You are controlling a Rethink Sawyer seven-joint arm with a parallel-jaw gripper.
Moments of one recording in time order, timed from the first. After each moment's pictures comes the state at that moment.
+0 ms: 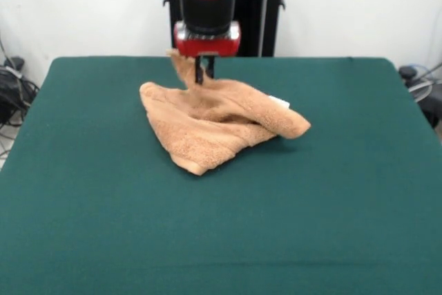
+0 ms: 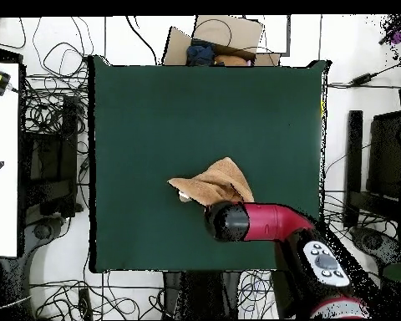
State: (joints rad) arm -0.51 -0.66 0.15 1.95 -0.42 0.43 1.61
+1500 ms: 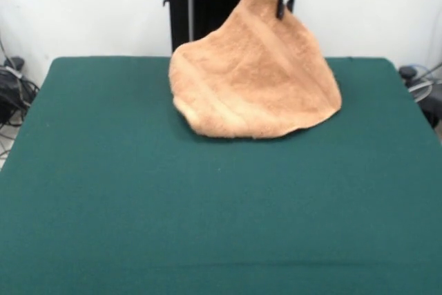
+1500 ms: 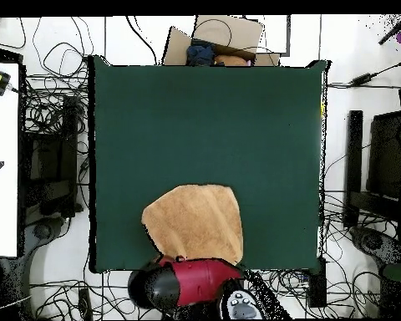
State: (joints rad) arm -0.24 -0.84 0.12 2.36 -0.27 0.27 1.61
